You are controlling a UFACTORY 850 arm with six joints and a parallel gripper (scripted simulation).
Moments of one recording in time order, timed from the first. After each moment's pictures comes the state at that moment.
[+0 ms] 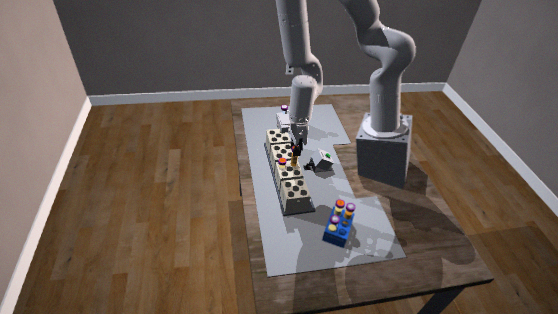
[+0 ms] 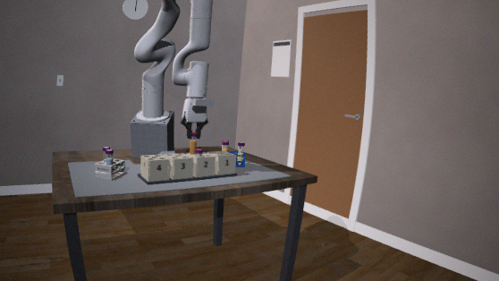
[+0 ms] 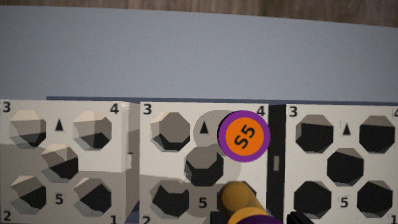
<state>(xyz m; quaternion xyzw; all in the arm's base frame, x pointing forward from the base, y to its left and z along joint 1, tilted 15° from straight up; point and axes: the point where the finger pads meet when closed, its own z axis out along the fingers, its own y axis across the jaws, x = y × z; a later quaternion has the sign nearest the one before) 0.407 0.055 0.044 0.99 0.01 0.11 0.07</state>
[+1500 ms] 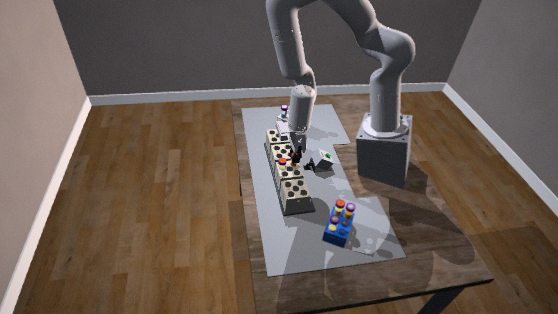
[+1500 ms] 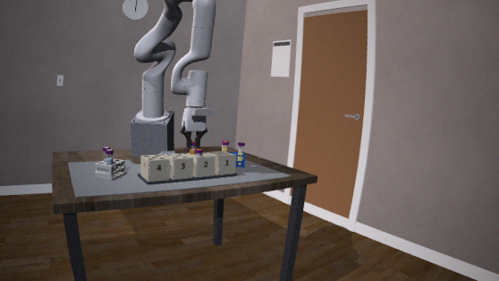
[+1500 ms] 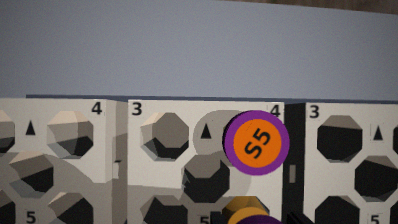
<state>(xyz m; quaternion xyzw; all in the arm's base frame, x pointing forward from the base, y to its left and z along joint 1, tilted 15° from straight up) 0.416 0.049 0.005 0.99 0.01 0.11 0.07</state>
